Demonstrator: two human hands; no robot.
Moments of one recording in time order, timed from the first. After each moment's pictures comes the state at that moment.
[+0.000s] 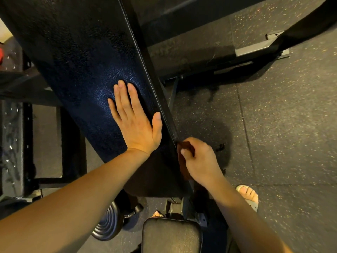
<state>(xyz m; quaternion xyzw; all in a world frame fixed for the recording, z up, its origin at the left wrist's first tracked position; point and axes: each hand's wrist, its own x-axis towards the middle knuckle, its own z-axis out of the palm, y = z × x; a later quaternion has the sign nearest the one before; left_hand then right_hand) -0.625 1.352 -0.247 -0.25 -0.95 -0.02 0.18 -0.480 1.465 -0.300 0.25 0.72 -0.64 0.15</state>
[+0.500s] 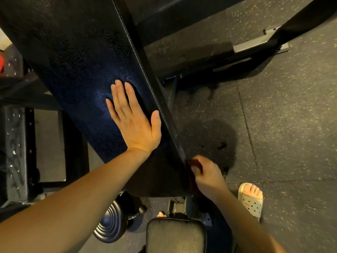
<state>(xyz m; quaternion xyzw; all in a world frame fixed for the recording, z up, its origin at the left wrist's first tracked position) -0.625 1.352 -0.248 -0.25 -0.95 -0.03 0.19 -0.437 1.453 -0.325 0.27 0.67 -0.64 0.26</state>
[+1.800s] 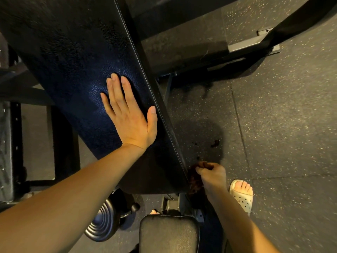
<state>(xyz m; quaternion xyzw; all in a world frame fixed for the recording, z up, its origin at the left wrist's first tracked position) -0.626 1.351 -0.247 -0.26 -0.95 -0.04 0.19 -0.424 1.444 -0.331 0.60 0.41 -0.65 0.23</state>
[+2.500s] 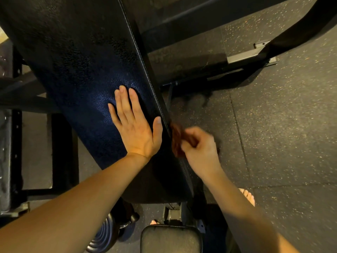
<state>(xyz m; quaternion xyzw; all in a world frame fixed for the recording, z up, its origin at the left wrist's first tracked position) -0.626 1.348 -0.247 -0.26 -0.95 -0.04 0.17 -0.503 1.476 -0.261 0.32 0.61 -0.72 0.06</state>
